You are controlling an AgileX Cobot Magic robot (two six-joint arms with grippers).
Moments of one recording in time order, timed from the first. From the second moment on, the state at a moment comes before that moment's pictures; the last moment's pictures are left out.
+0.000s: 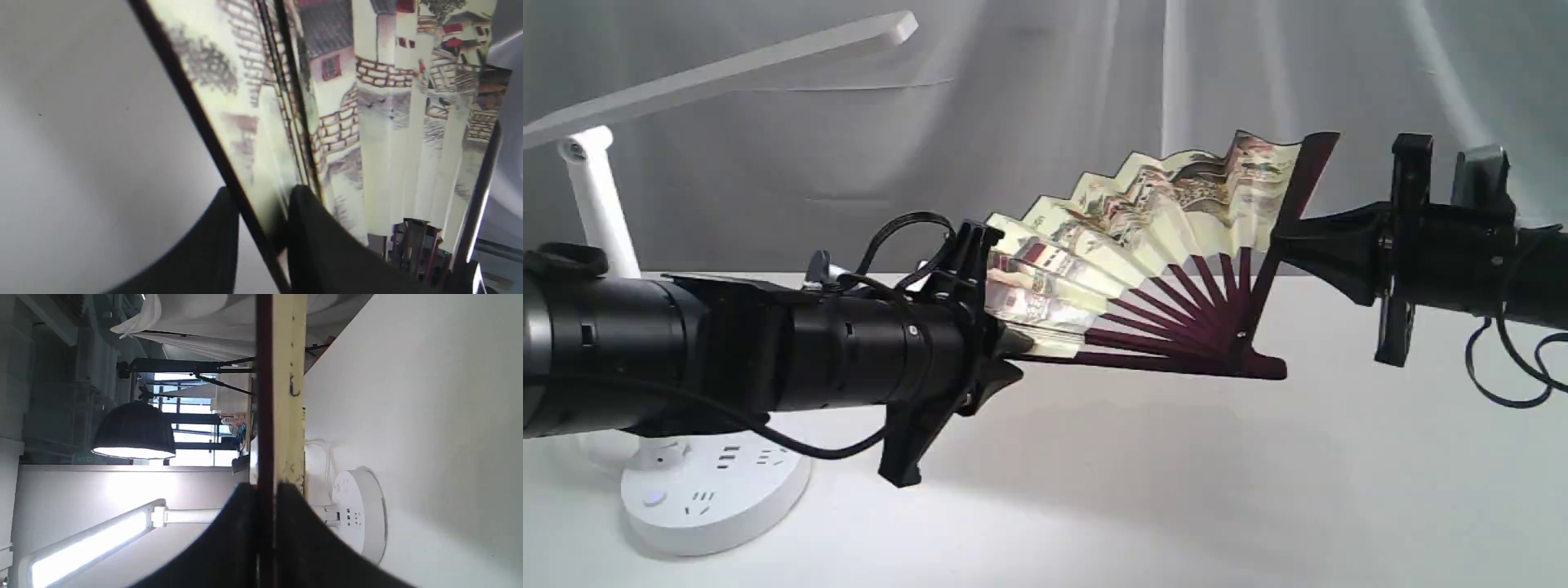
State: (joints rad) left arm -0.54 1.84 -1.13 -1.76 0.14 0.25; right arm -0.19 2.02 -1.26 1.72 1.21 -0.76
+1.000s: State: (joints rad) left arm -0.54 1.70 -1.04 -1.77 0.13 0.31; right arm -0.19 2.02 -1.26 1.71 1.22 -0.76
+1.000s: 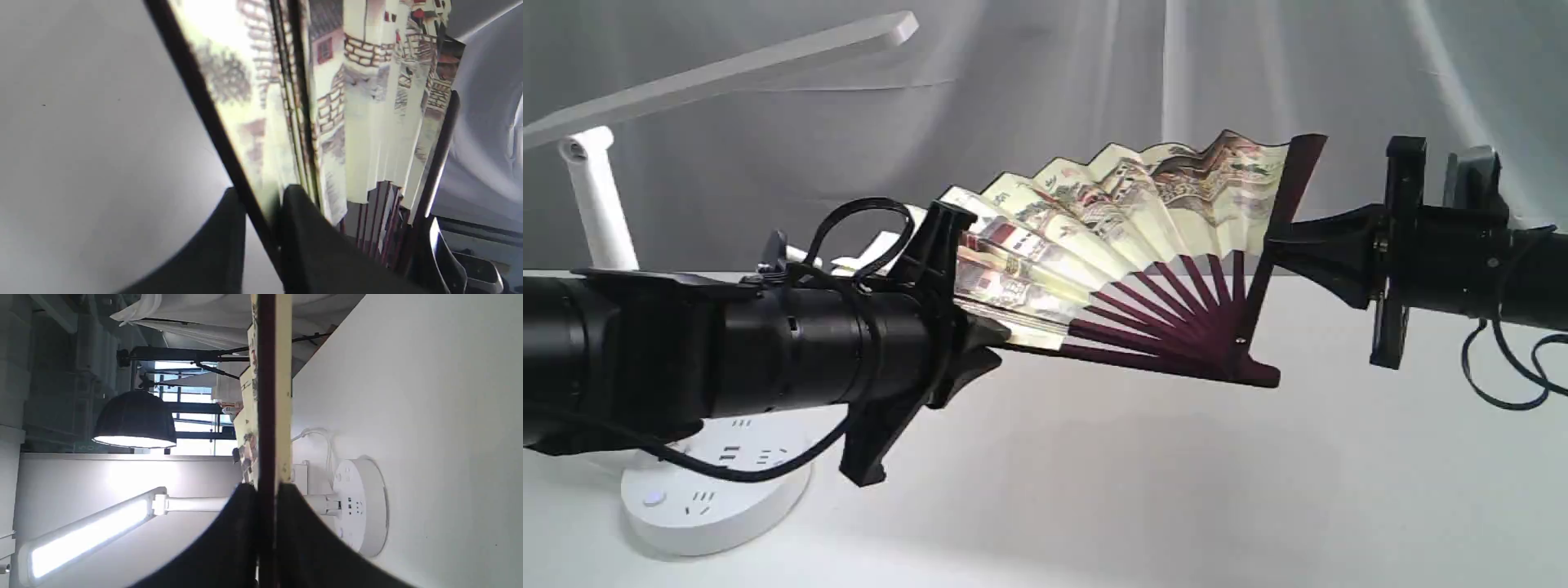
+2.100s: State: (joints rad) left arm -0.67 1.55 -0.90 -1.77 0.06 0.32; right arm -0.18 2.02 -1.26 1.69 1.18 -0.76
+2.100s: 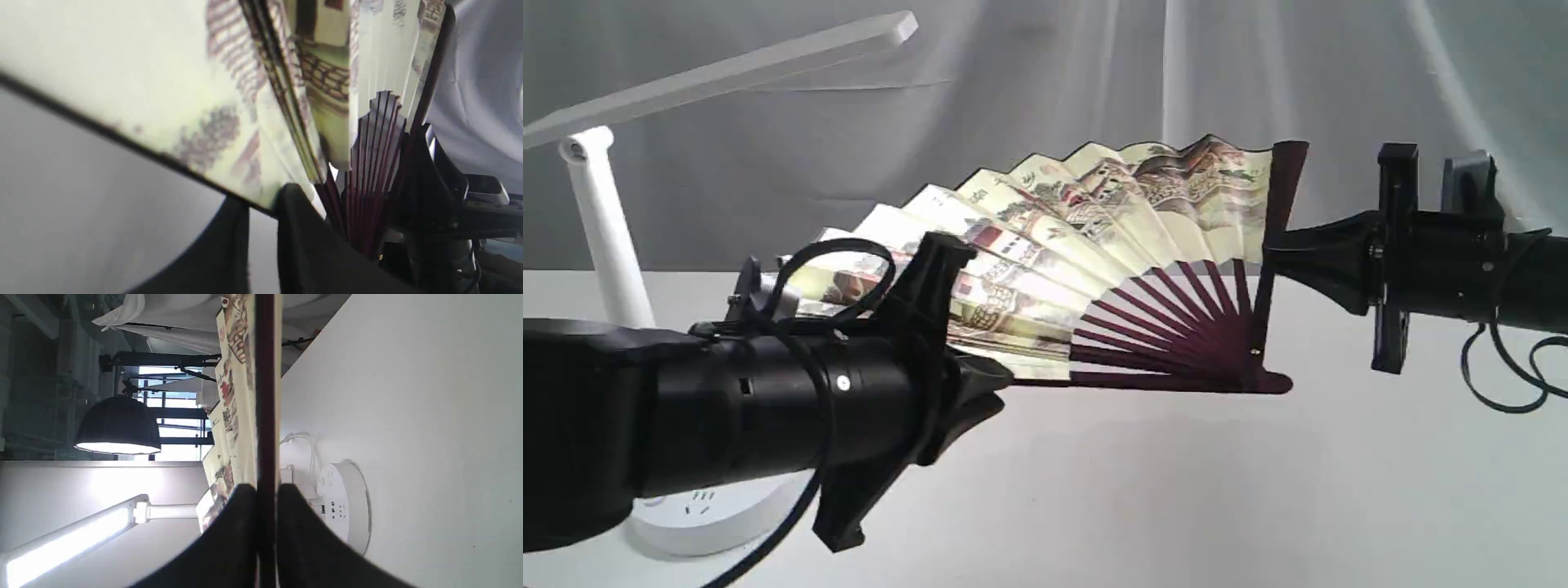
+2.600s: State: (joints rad) left arm -0.70 1.55 -0.90 -1.77 0.02 0.32; right arm -0.19 2.02 -1.26 1.69 1.17 -0.76
